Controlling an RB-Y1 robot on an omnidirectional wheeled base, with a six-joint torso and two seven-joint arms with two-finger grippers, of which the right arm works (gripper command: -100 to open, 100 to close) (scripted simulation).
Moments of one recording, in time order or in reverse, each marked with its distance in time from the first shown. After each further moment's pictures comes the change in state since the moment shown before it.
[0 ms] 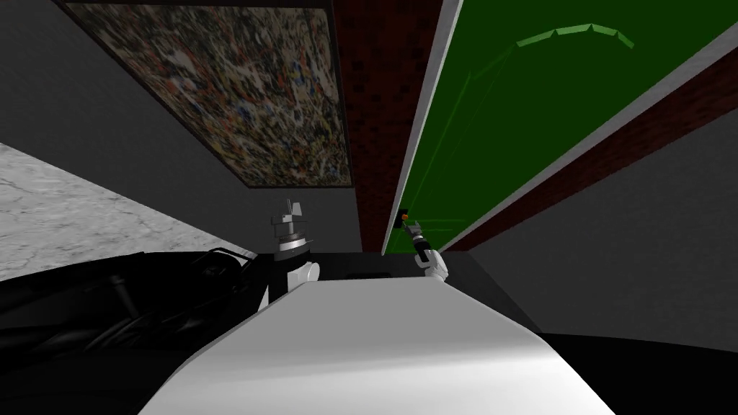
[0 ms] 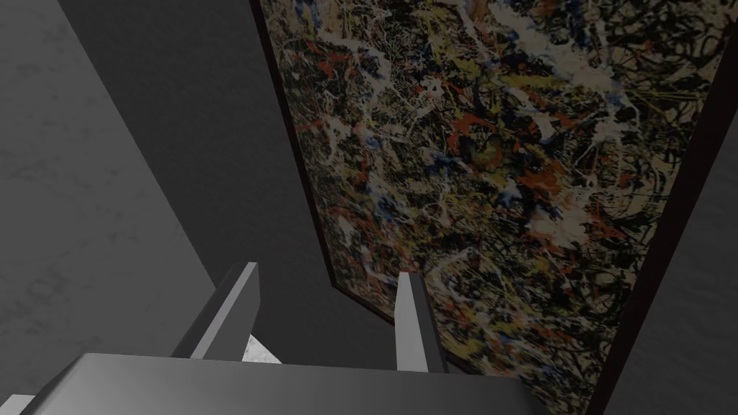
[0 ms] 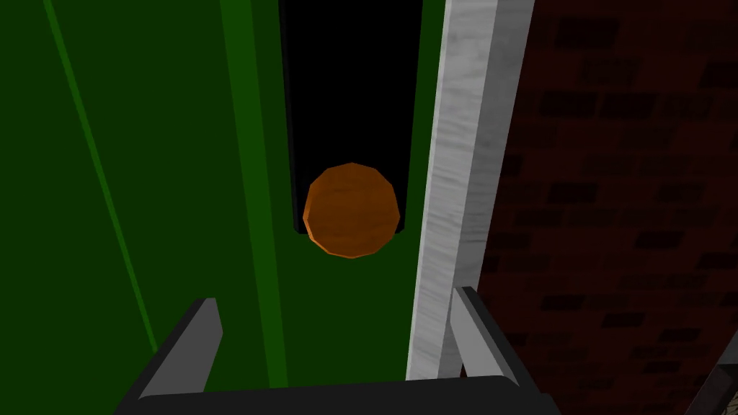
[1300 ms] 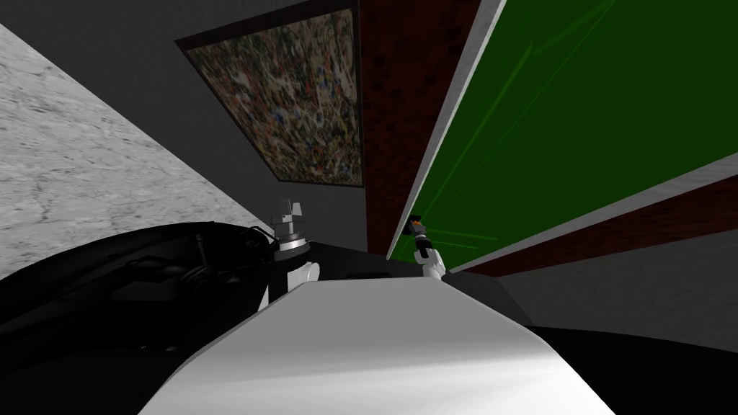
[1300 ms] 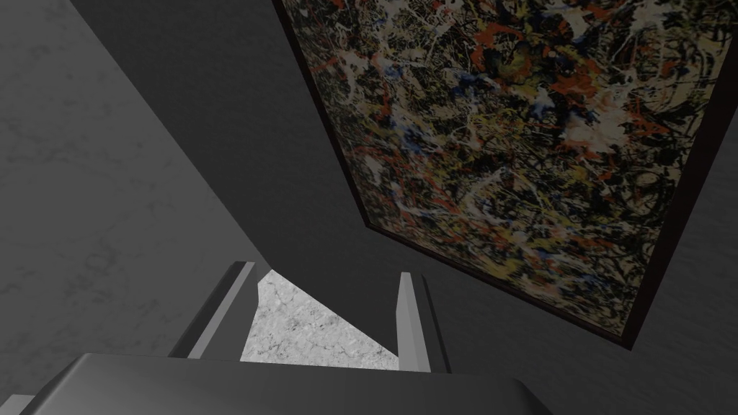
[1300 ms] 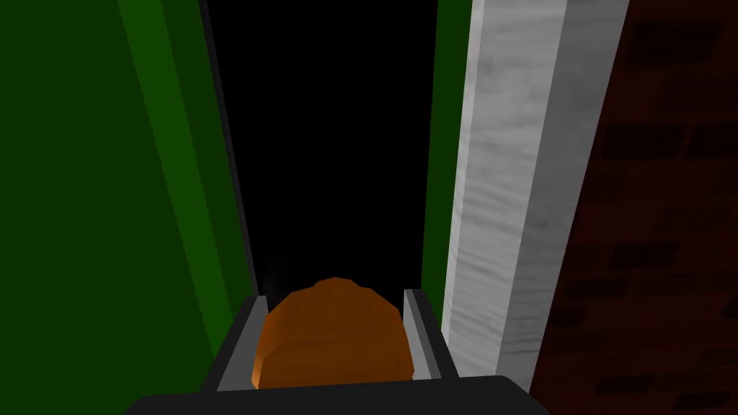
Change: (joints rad) arm -0.101 0.046 -0.157 0.096 -0.086 0.058 0.136
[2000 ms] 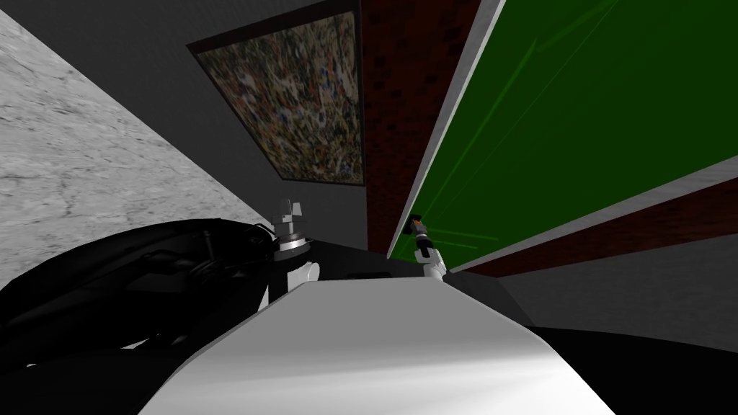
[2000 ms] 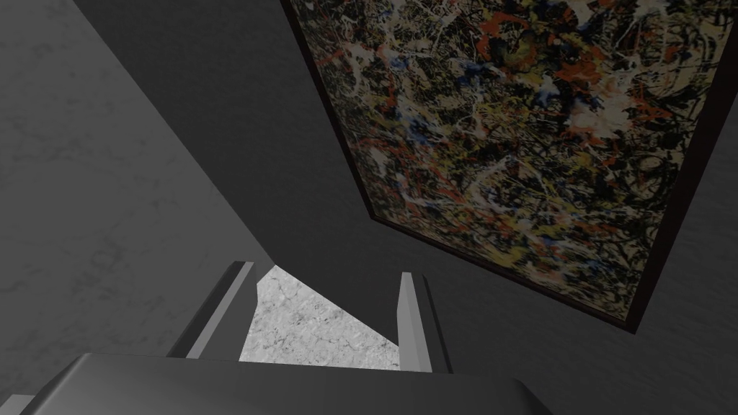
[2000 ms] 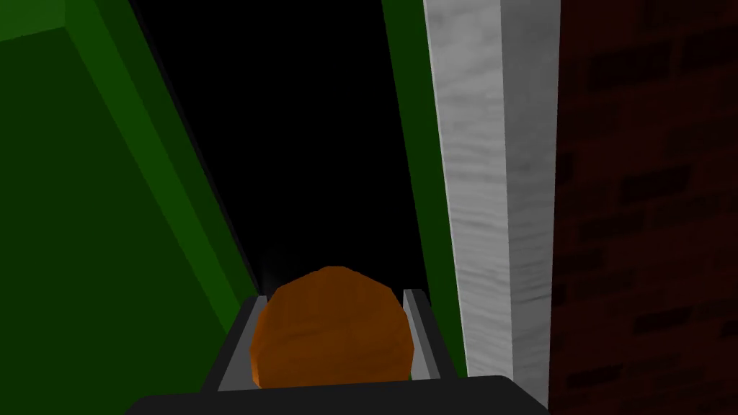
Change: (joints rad) arm 0.006 -0.025 0.032 0.000 -0.096 0.008 -0.132
